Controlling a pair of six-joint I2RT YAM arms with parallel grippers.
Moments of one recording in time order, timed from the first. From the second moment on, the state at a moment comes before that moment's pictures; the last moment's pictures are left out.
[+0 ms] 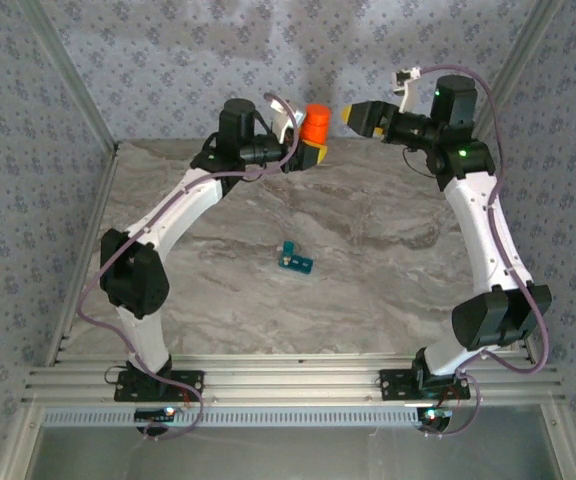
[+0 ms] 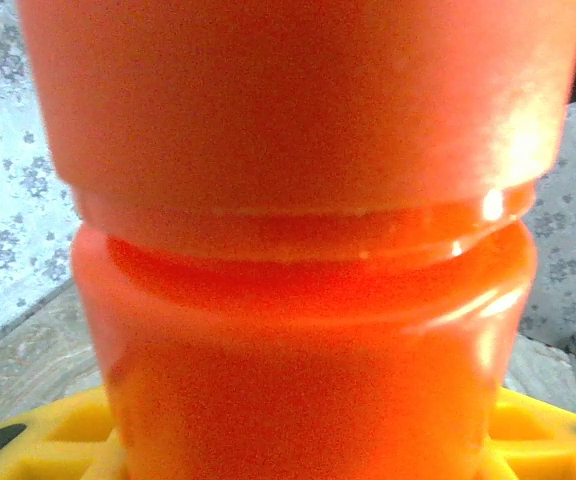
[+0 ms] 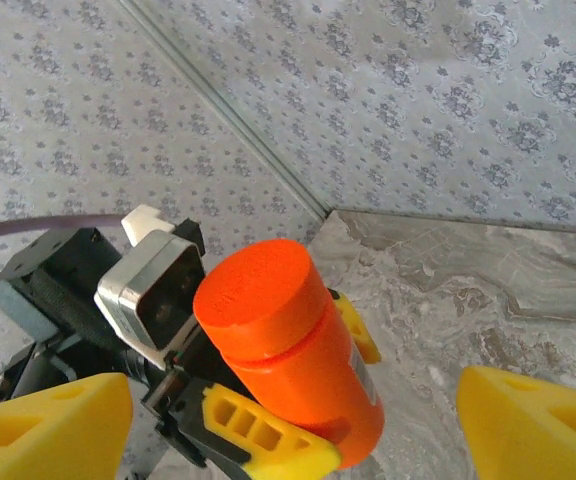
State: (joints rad) left arm -0.53 1.87 1.78 -0.10 0.75 -0.06; right arm 0.12 1.56 1.76 -0.43 -0.83 0.46
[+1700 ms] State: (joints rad) left arm -0.55 1.95 1.94 -0.30 0.87 -0.06; right arm 0.22 1.68 1.88 -0.51 -0.80 0.38
